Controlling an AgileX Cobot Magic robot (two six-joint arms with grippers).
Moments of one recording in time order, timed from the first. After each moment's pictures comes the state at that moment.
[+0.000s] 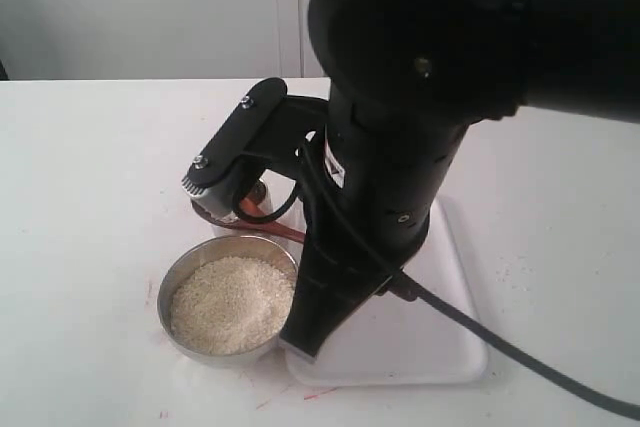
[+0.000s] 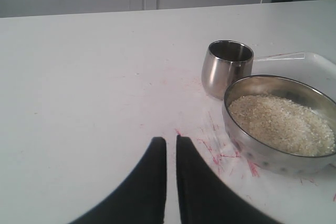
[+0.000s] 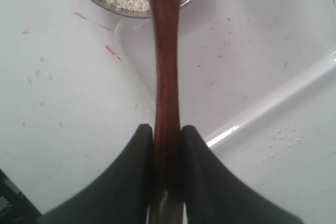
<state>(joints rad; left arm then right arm) -0.19 0.00 0.01 -0.16 0.08 -0.01 0.86 1.53 -1.32 -0.22 1.22 -0.04</state>
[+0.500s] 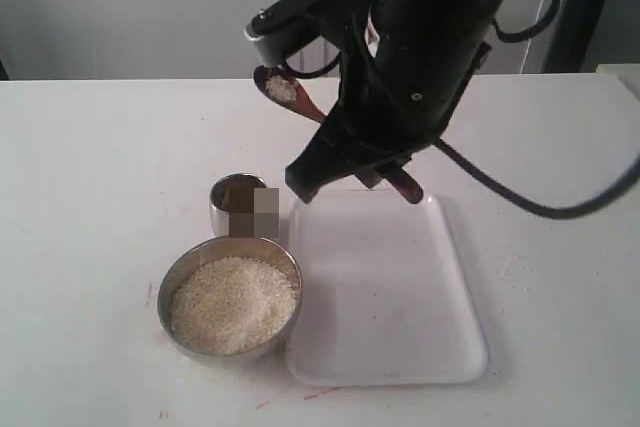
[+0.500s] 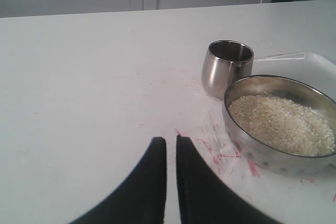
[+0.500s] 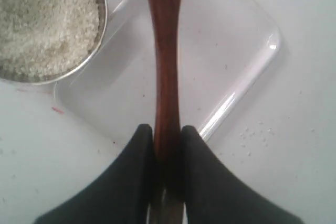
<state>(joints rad) -0.19 0.00 0.01 -0.16 0.08 -0.01 0.67 1.59 -1.49 -0.21 1.22 0.09</state>
